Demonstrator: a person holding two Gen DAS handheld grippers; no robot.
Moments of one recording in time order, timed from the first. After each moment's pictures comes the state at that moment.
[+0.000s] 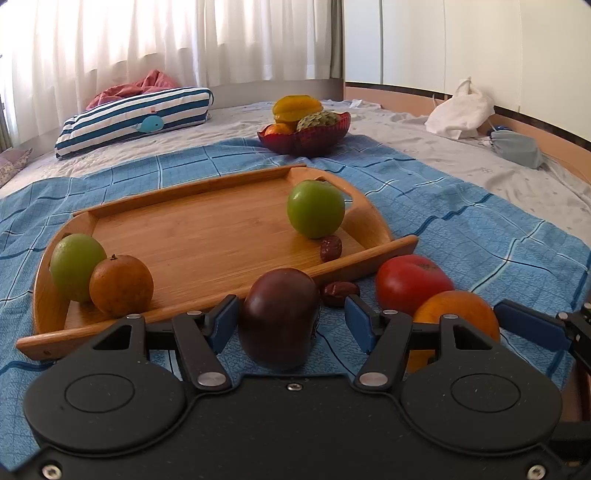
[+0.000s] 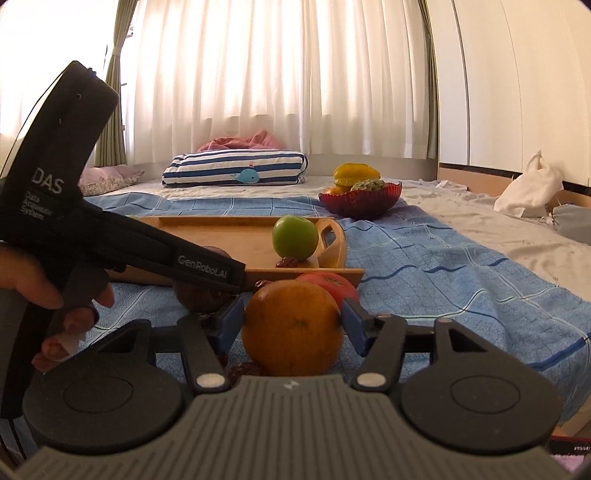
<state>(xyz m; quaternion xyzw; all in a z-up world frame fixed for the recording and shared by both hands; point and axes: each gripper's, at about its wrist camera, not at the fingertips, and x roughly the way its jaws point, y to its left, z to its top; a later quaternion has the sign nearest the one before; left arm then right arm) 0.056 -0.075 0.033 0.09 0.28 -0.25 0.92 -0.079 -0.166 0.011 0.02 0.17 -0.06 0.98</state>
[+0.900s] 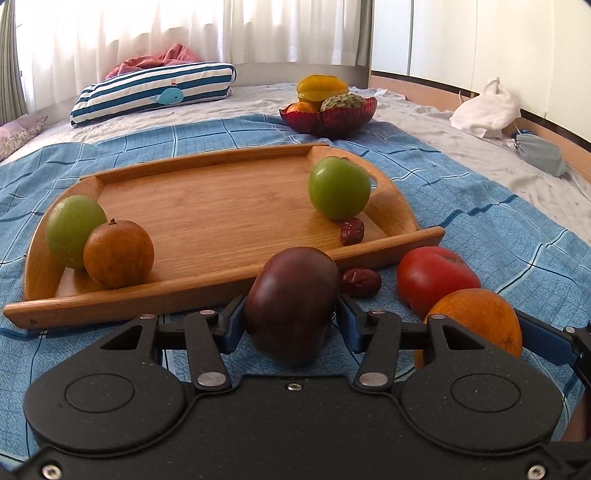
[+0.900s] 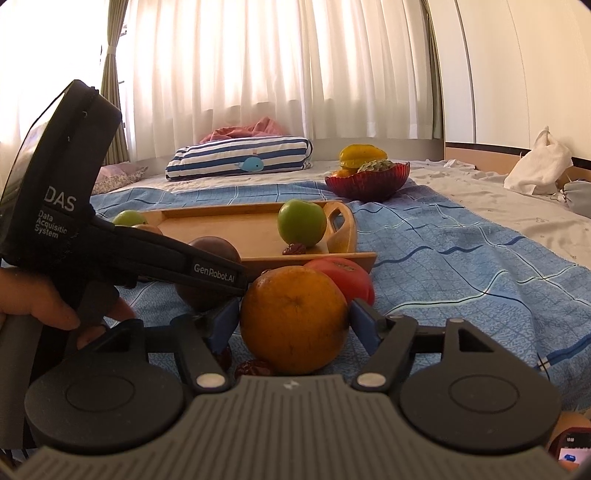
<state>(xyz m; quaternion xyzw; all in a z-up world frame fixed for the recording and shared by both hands) 0.075 -0.079 0.014 0.07 0.32 -0.22 0.92 -0.065 -0.170 0.005 0.05 0.19 -0.05 0.98</state>
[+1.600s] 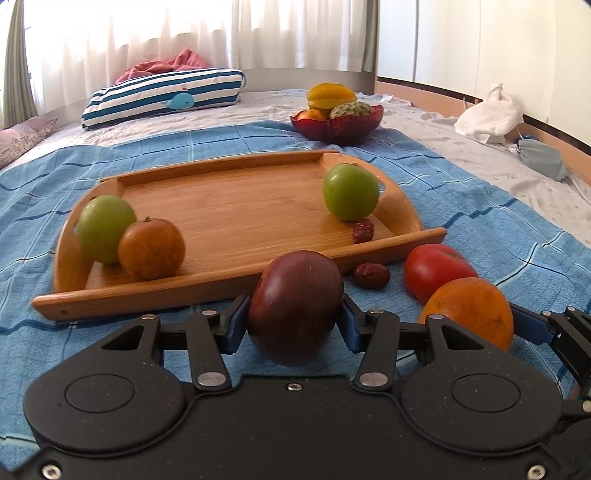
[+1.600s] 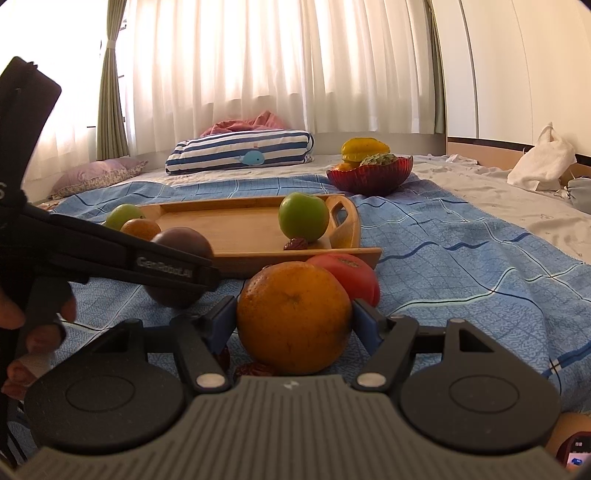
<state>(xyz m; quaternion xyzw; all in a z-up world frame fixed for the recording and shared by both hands) 0.056 -0.057 0.025 0.06 0.31 -0.20 0.93 -0.056 -0.169 0.001 0.05 0.20 -0.04 0.98</state>
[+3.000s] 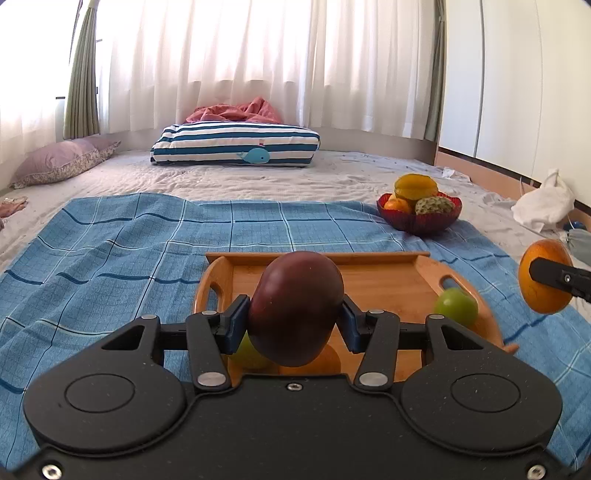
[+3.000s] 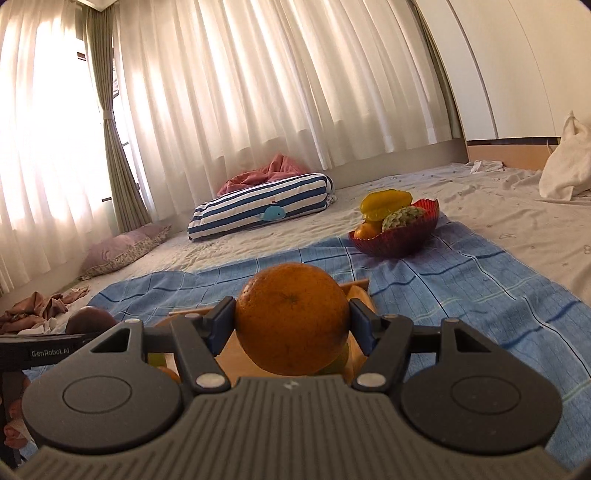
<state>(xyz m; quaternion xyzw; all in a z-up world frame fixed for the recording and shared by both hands) 0.110 0.047 0.108 0.00 0.24 -0.12 0.96 0.031 -0.231 0.092 0.15 0.15 0.01 0.98</state>
